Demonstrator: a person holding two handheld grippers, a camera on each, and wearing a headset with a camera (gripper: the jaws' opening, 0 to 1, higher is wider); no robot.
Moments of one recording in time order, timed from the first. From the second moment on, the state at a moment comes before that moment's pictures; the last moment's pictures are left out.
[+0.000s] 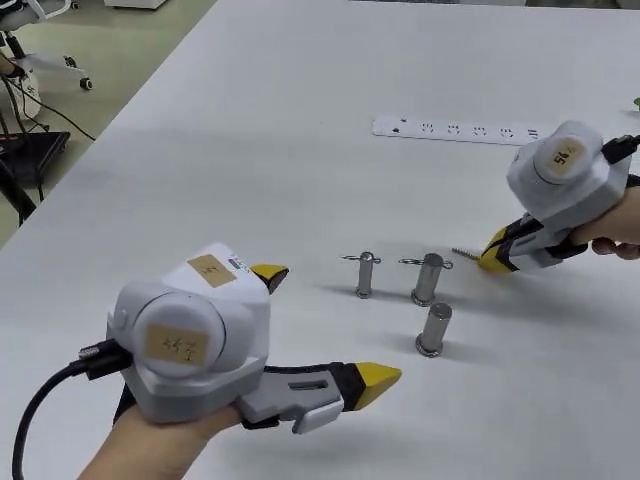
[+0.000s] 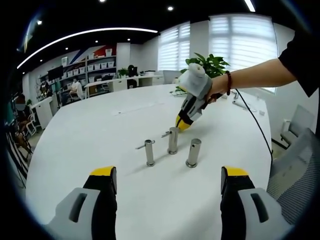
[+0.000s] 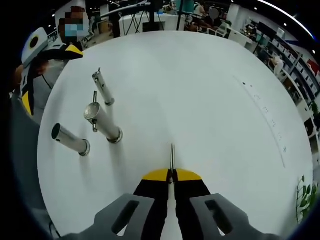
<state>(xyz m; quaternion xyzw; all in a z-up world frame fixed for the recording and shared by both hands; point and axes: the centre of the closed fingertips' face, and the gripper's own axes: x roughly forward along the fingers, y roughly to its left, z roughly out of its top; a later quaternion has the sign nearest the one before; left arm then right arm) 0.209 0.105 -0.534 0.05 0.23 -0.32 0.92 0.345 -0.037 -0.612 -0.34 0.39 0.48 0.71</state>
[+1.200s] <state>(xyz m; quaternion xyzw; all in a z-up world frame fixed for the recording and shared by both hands) 0.218 0.088 -0.518 0.06 0.24 -0.35 0.90 0.298 0.000 -0.536 -0.38 0.22 0.53 0.72</state>
